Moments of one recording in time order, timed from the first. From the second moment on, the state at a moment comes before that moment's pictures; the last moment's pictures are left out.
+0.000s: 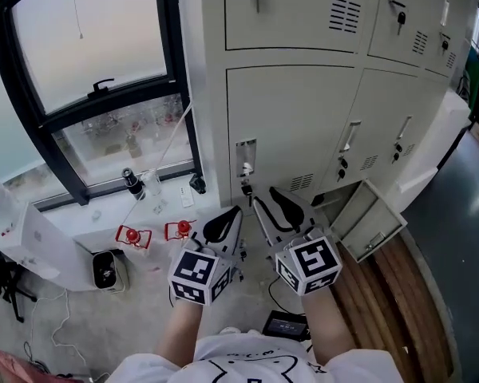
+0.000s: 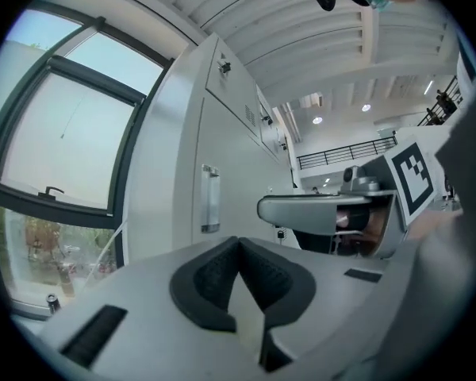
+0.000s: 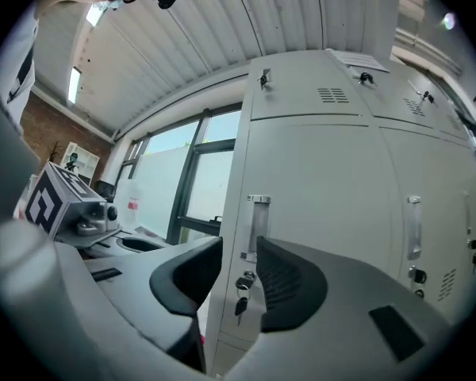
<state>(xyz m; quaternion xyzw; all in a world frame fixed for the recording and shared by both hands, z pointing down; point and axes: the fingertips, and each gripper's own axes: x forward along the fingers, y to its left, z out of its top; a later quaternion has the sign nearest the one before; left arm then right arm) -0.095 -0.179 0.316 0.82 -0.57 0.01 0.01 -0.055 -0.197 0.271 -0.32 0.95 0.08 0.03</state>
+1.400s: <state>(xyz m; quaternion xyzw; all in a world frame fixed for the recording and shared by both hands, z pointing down) -0.137 -0.182 0.308 0.83 -0.55 0.00 0.01 -0.088 -0.215 0.255 -0.39 0.92 0.04 -0.02</state>
